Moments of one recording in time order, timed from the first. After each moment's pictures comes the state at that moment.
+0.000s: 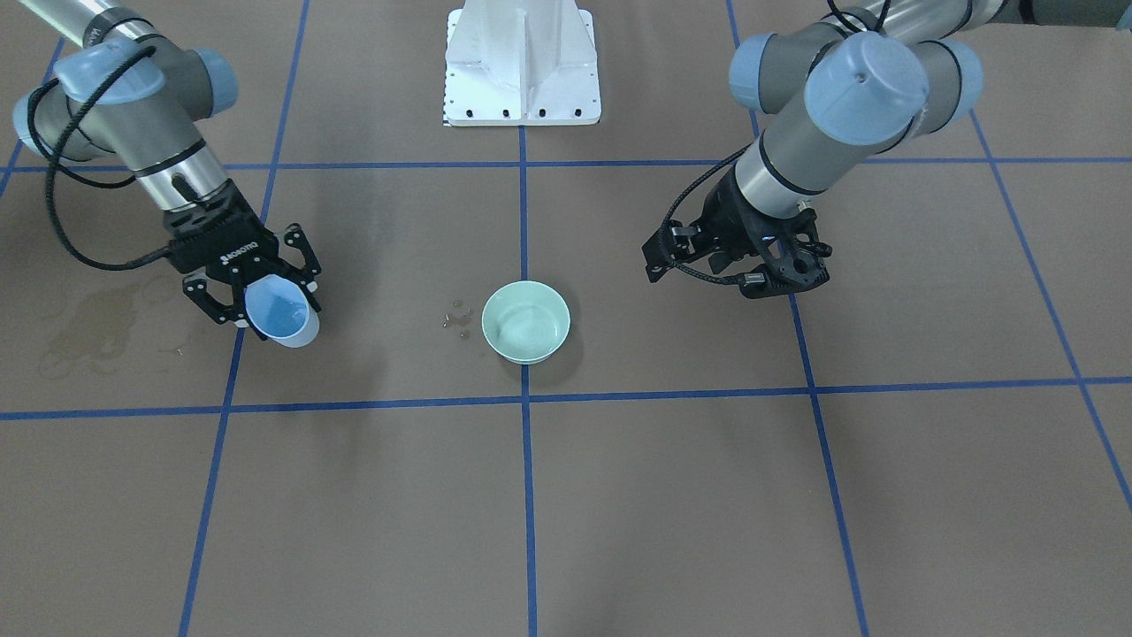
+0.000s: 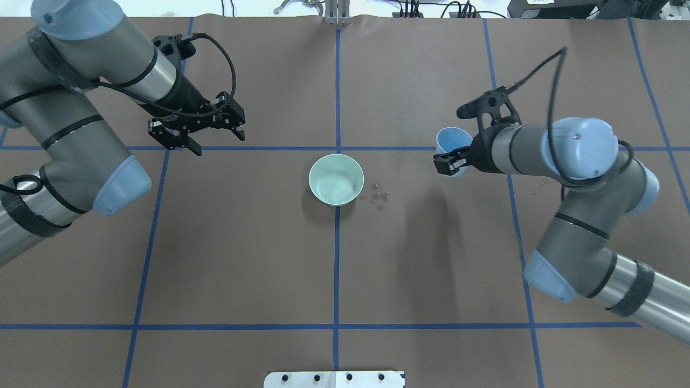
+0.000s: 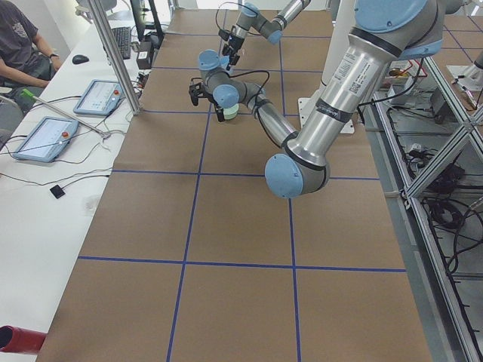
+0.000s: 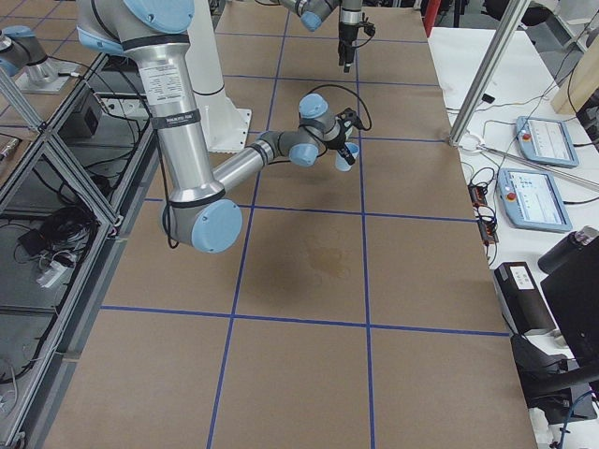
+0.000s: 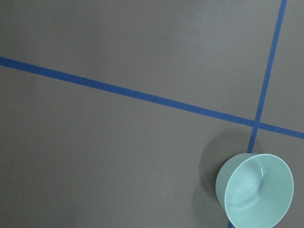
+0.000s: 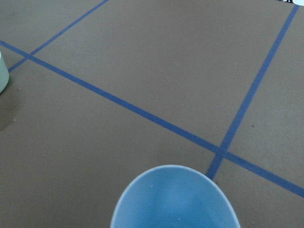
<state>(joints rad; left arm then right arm) -0.88 -2.10 -1.72 -1.72 -2.33 -1.25 0.66 -1.22 1.77 -1.05 1.72 0.68</state>
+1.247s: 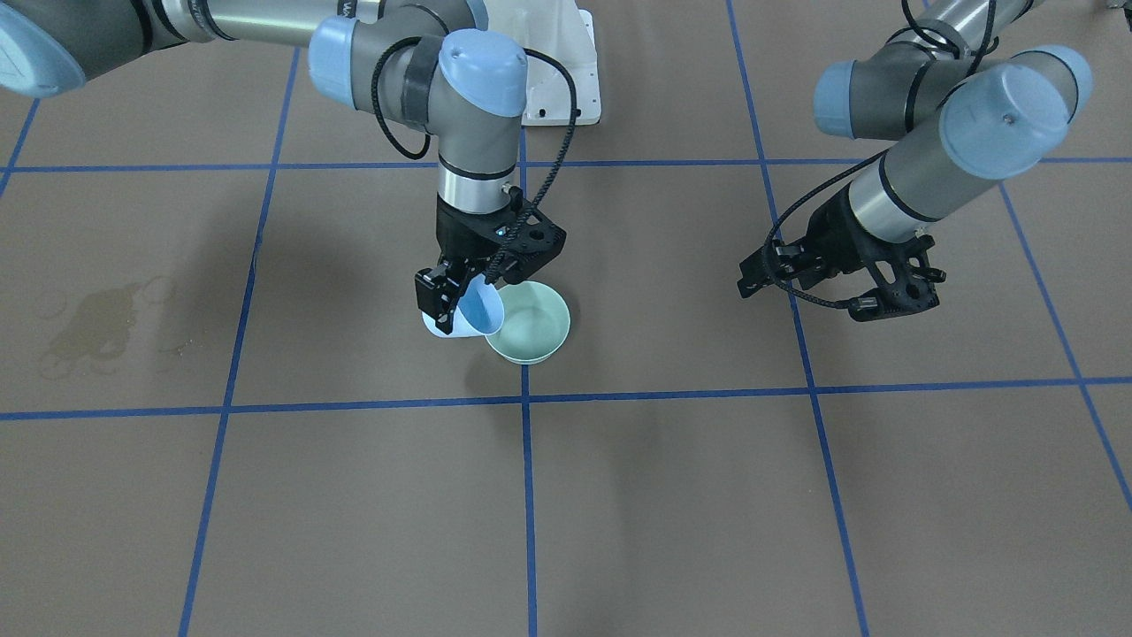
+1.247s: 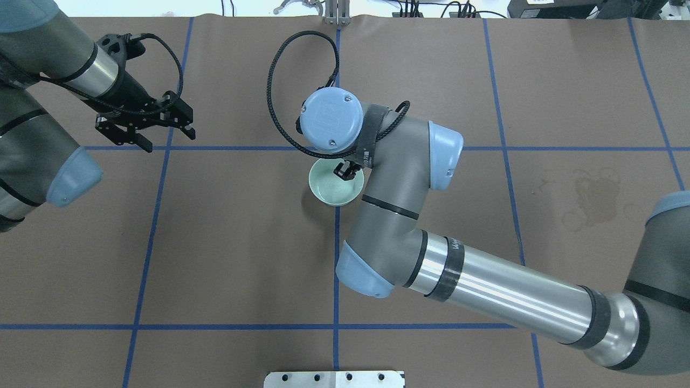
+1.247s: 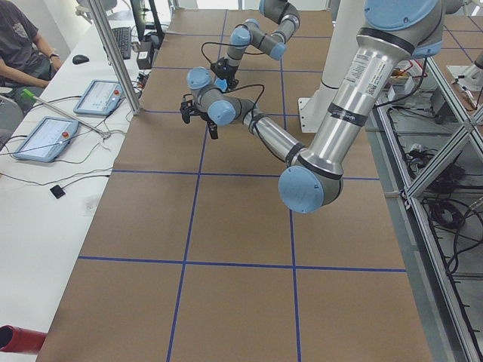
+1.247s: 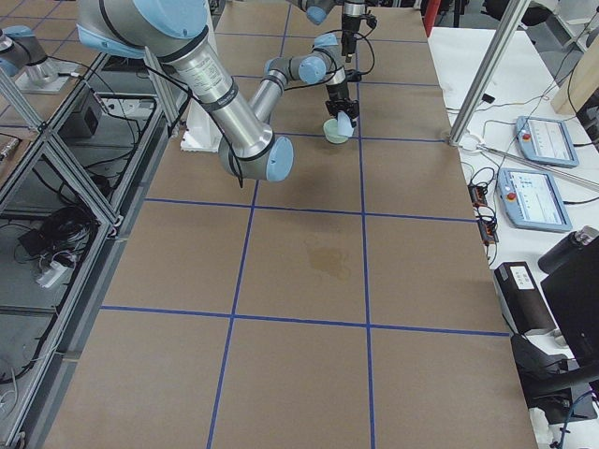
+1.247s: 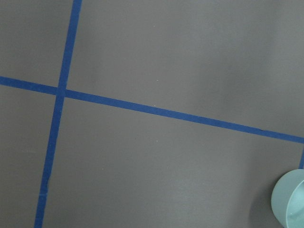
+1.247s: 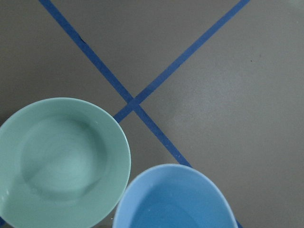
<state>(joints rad) -0.96 -1.98 -1.72 -1.73 -2.38 -1.09 0.51 -0.65 1.50 -1.84 1.47 0.21</state>
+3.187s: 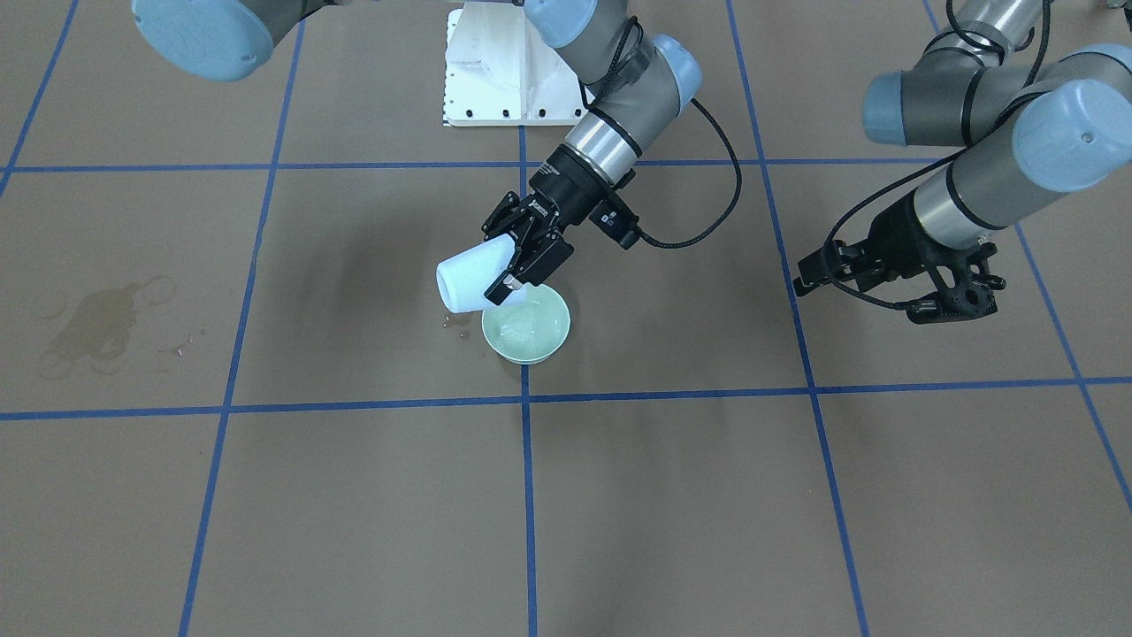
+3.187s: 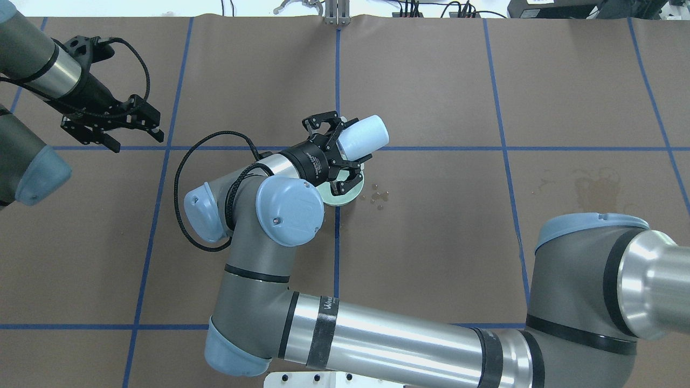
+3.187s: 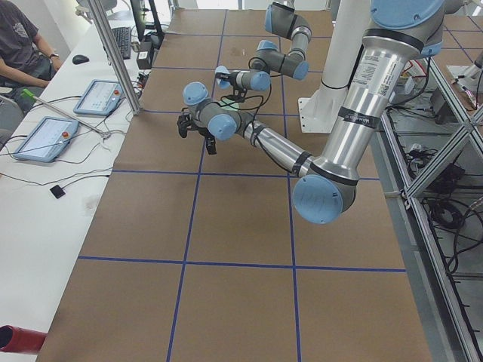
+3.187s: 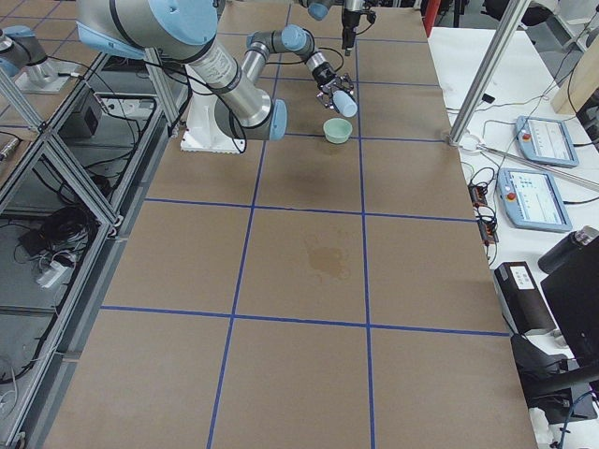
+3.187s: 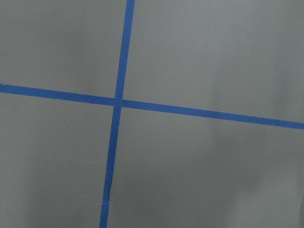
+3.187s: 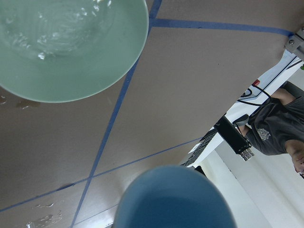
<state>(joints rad) -1.01 -1.92 -1.72 -1.73 -2.41 -0.96 0.33 -0.38 1.24 -2.42 0.90 -0.18</state>
